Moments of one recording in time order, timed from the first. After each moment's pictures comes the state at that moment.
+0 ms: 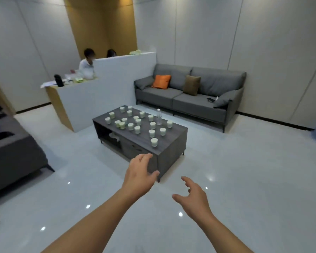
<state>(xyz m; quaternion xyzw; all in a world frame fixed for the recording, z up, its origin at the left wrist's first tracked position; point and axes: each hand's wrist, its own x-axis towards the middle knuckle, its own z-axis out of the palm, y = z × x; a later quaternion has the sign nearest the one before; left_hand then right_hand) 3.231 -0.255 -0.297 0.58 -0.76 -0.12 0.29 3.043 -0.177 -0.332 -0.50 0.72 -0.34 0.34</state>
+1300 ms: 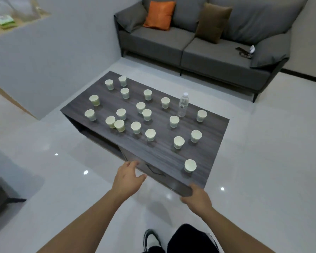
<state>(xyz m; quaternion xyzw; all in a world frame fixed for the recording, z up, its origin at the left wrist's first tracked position) 3.440 -1.027 -0.469 0.65 -0.69 -0.31 0.06 3.204 -0.919 -0.504 -0.39 0.81 -0.08 0.43</state>
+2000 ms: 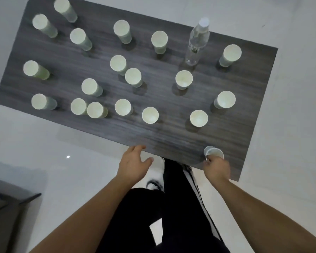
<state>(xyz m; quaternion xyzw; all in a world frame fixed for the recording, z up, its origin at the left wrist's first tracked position) 3.404 -1.261 -0.628 0.60 -0.68 -0.39 -0.14 3.175 -1.110 -0.699 -0.23 0.90 0.02 0.37</state>
